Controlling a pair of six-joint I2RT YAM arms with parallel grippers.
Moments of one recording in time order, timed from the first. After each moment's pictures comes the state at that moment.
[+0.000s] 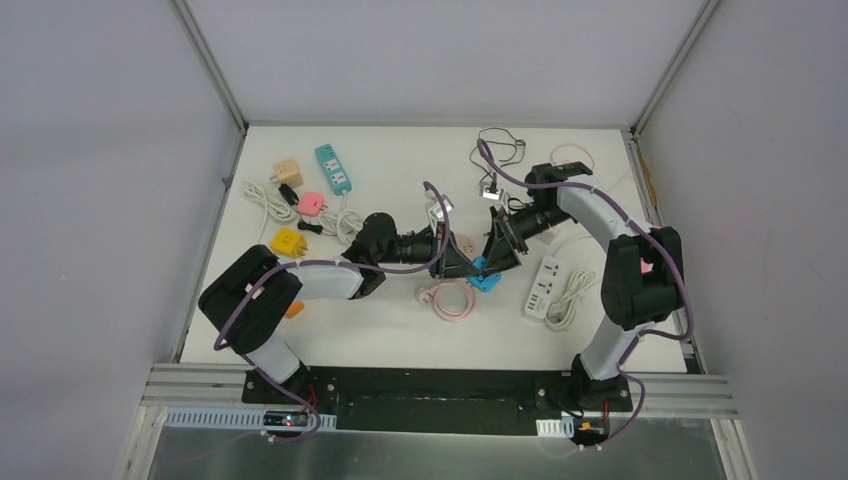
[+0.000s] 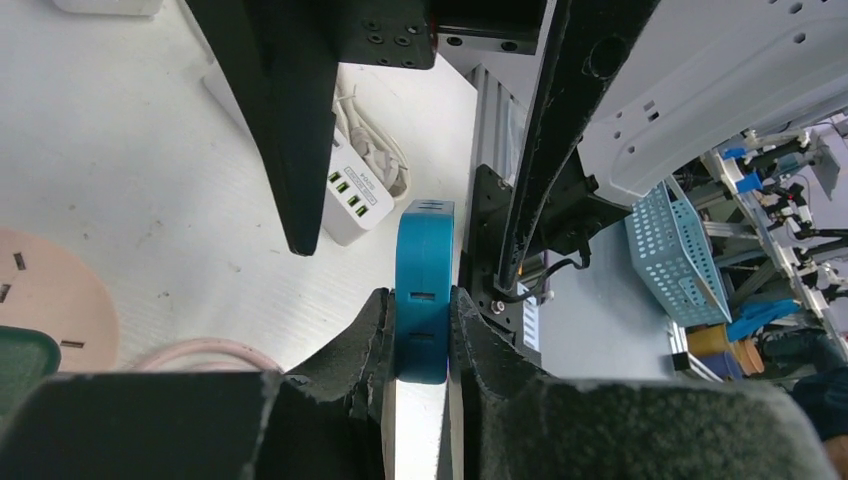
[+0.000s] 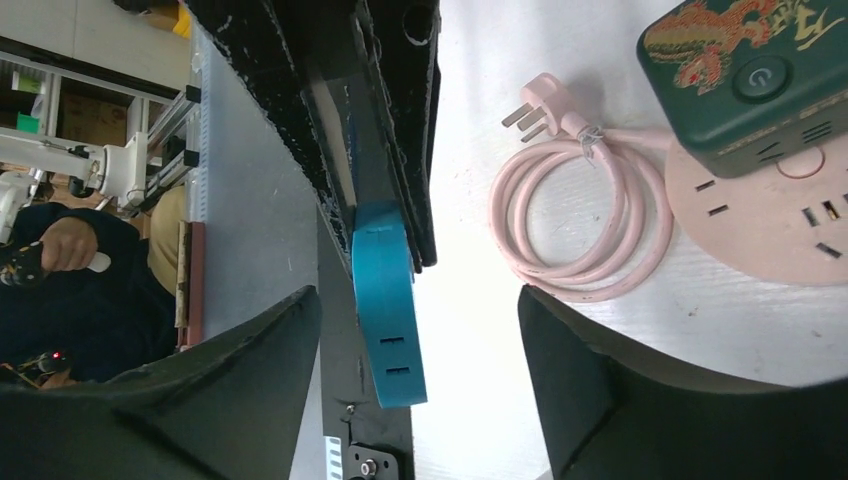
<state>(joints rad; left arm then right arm) -0.75 1.62 0.68 1.03 0.80 -0.78 0.29 1.75 1.35 -1.34 -1.15 -0.93</state>
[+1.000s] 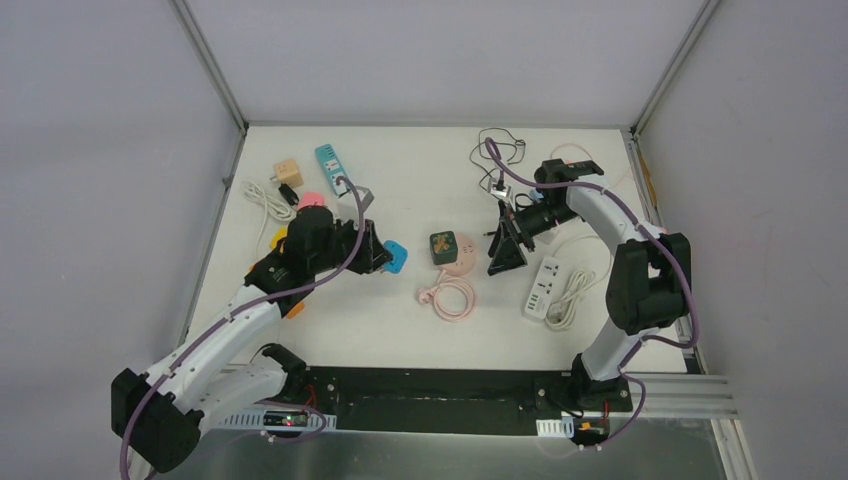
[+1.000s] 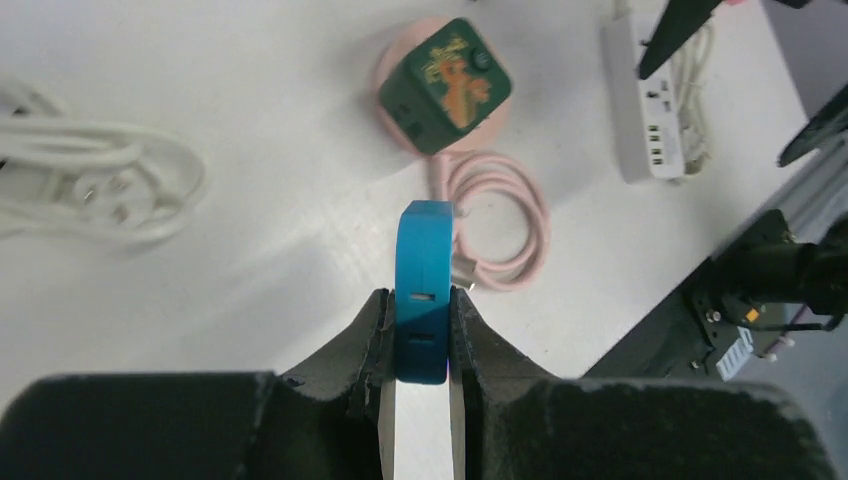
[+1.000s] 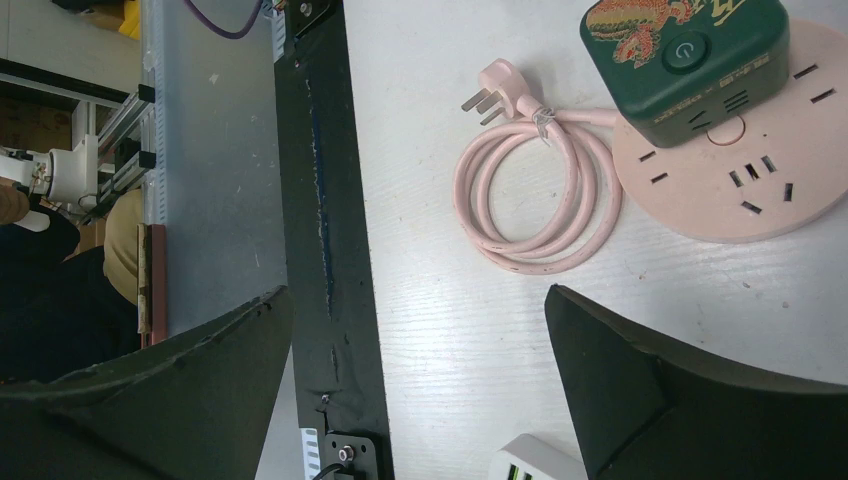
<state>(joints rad) -0.55 0.93 0.72 -0.17 0.33 -0.36 0.25 1.71 1.35 -1.31 -1.09 -0.91</state>
